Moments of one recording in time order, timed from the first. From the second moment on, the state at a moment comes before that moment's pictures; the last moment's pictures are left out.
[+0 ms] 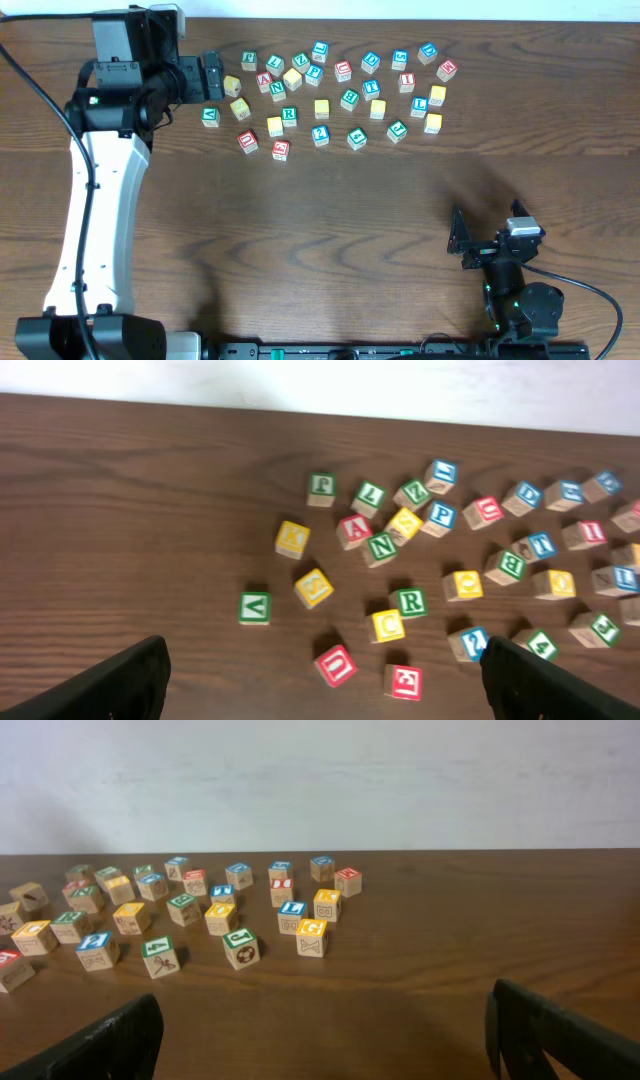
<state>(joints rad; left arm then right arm) 0.03 1.56 1.55 -0.74 0.18 -0.06 -0.01 0.01 0.01 -0.06 -0.12 0.04</state>
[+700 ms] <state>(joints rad) -0.21 1.90 1.82 -0.75 0.02 -0.13 -0.01 0.01 0.01 -0.06 -0.12 0.04</state>
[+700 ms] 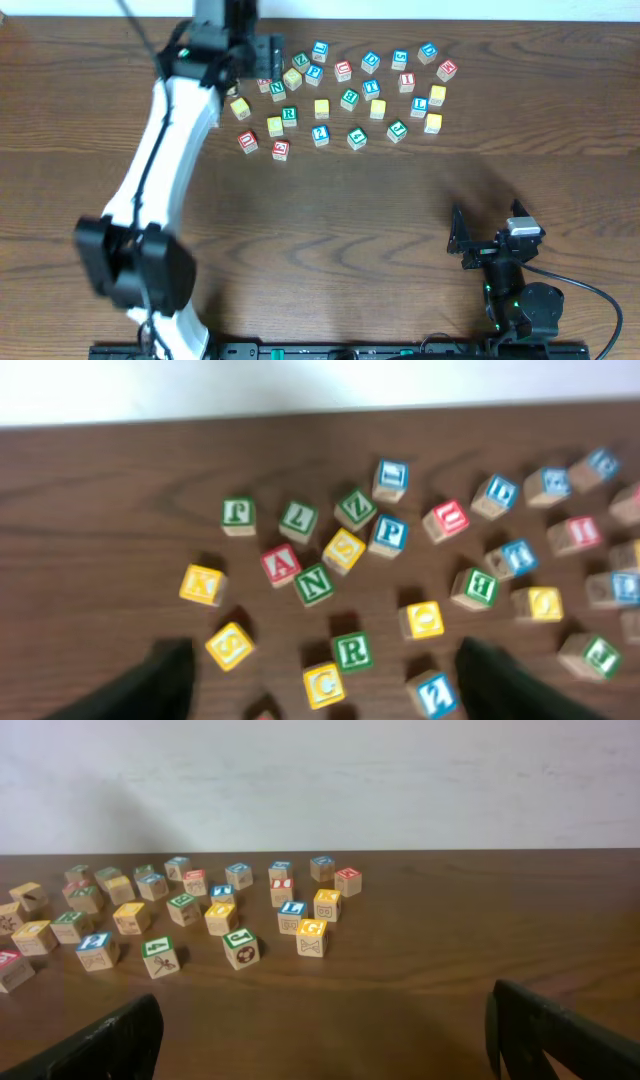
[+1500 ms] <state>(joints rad) -0.31 2.21 1.89 -0.81 -0.08 -0.31 -0.01 0.01 0.01 -0.06 -0.12 0.04</state>
